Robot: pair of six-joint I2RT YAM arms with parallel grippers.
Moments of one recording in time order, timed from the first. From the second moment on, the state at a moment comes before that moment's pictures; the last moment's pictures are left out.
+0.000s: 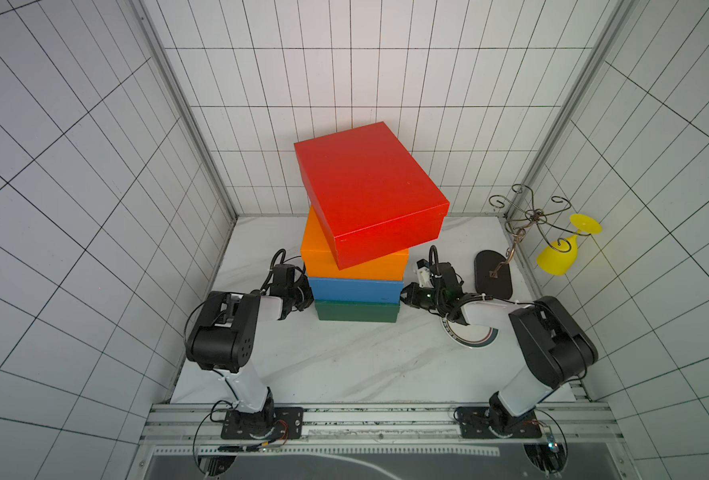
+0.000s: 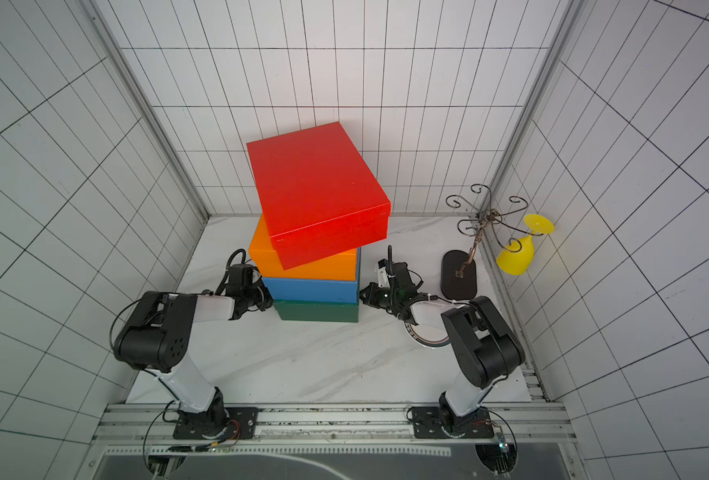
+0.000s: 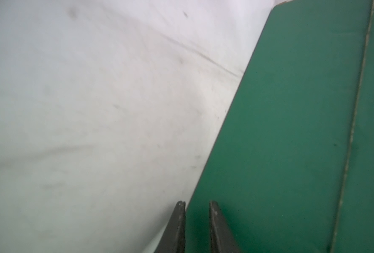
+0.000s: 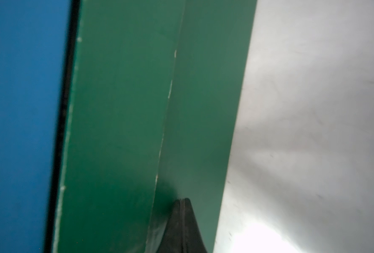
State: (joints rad) left arm -0.13 1.73 0.67 0.30 0.43 -1.05; right arm 0.43 1.63 0.70 0.27 -0.48 0.69
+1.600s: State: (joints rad) left arm -0.29 1.72 0.80 0.18 0.46 -1.04; right arm 0.25 1.48 0.59 0.09 -0.53 0.54
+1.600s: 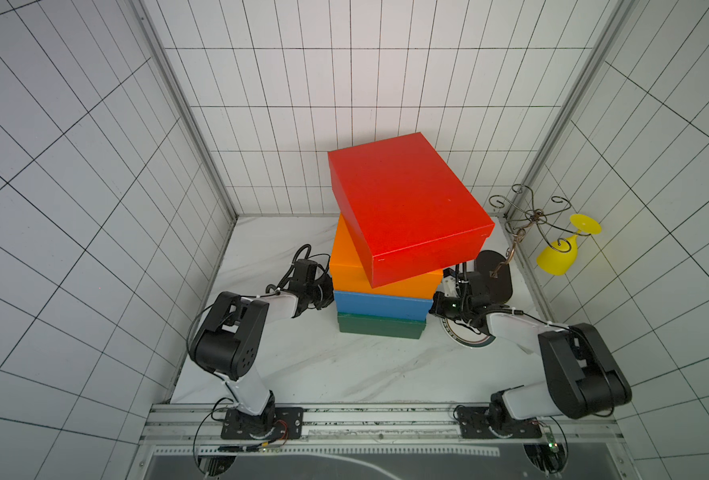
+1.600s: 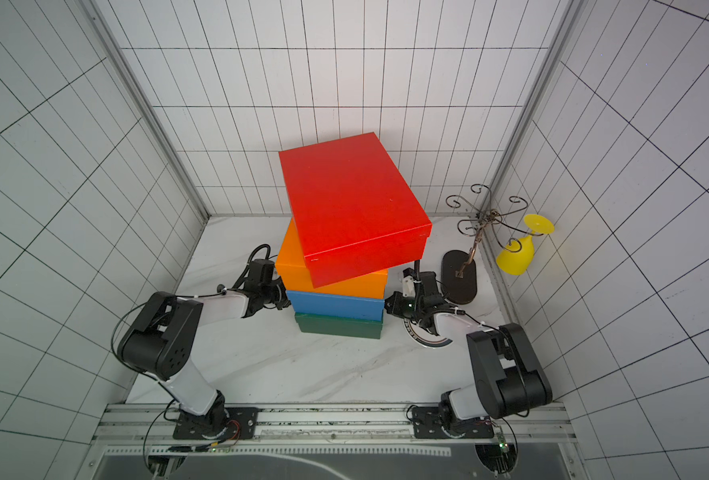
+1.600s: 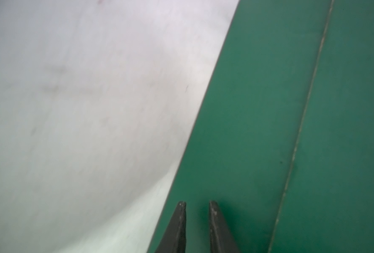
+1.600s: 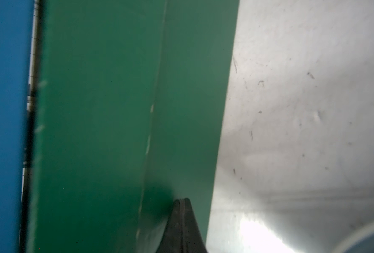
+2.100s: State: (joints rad) left arm -0.27 1.89 0.99 0.18 0.46 -1.04; right arm 0.16 1.76 0.85 0.16 -0.58 0.57
